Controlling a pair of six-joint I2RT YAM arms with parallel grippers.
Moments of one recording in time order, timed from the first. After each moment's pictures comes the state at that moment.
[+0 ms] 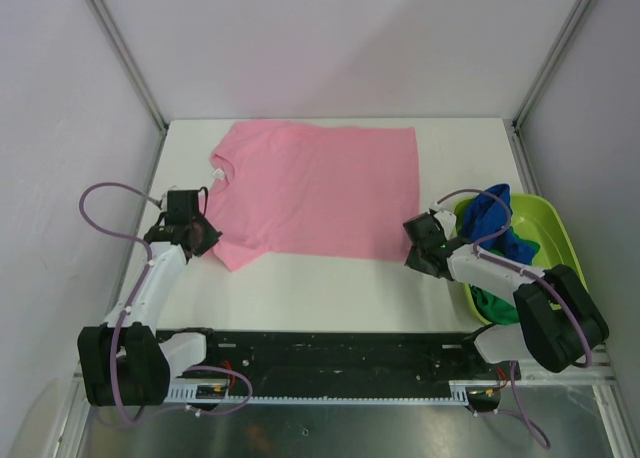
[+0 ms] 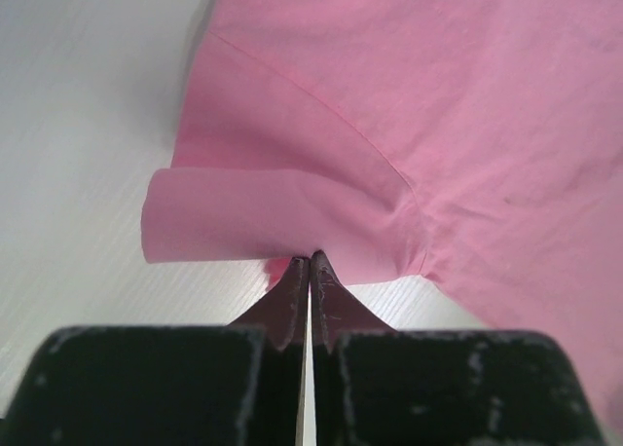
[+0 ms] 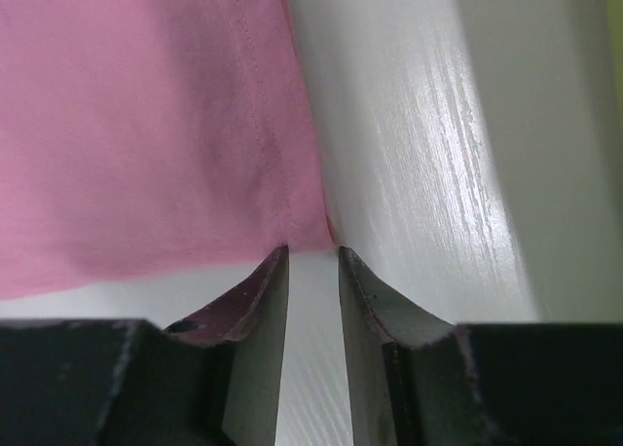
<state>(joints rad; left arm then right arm) 0.02 1.12 0.76 -0.58 -0.14 -0.65 0.51 1.35 0.62 -0.31 0.34 0.80</state>
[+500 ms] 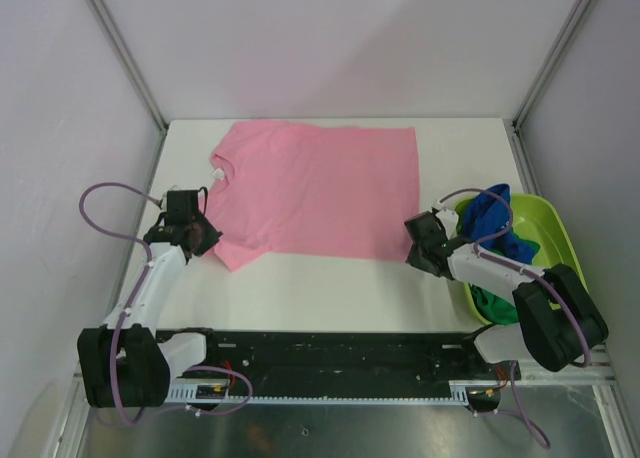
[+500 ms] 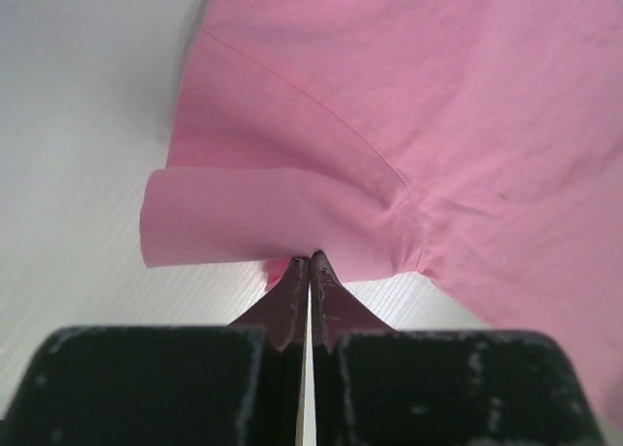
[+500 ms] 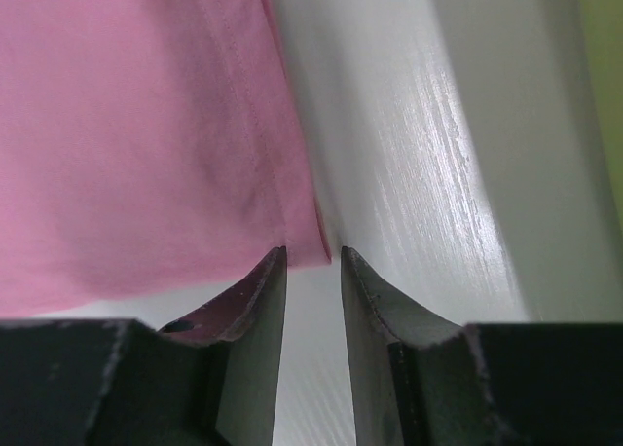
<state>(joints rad) 0.02 1.11 0.76 -0.58 -0.13 -0.65 0.50 1.34 0.62 -0.30 0.36 0.81</state>
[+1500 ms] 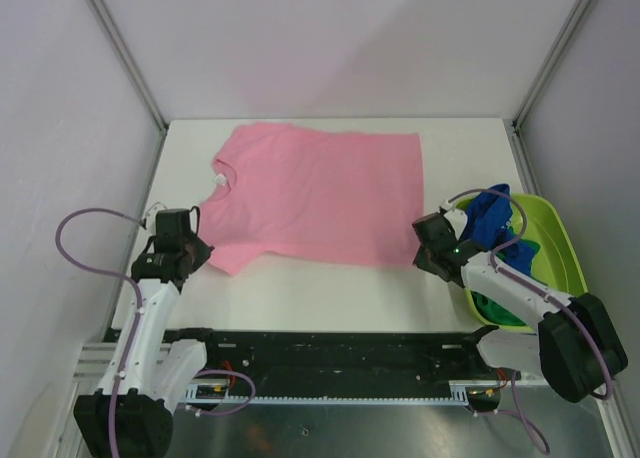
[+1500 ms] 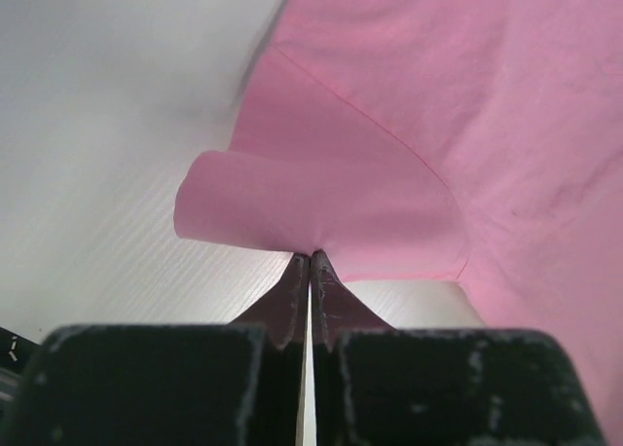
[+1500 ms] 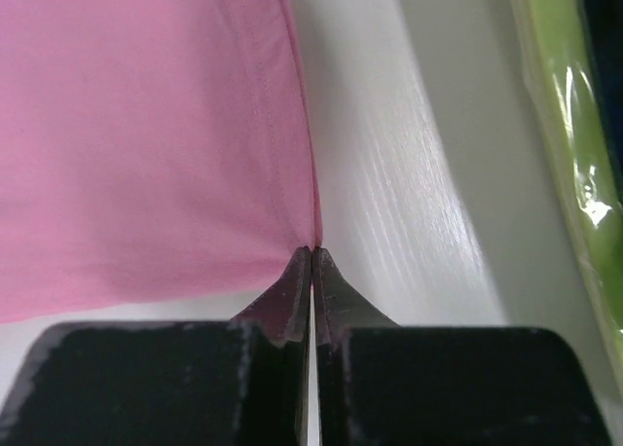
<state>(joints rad) 0.02 0.84 0.70 -0.73 -0.21 -0.73 0.51 1.20 0.62 -0.42 0.36 0.81</state>
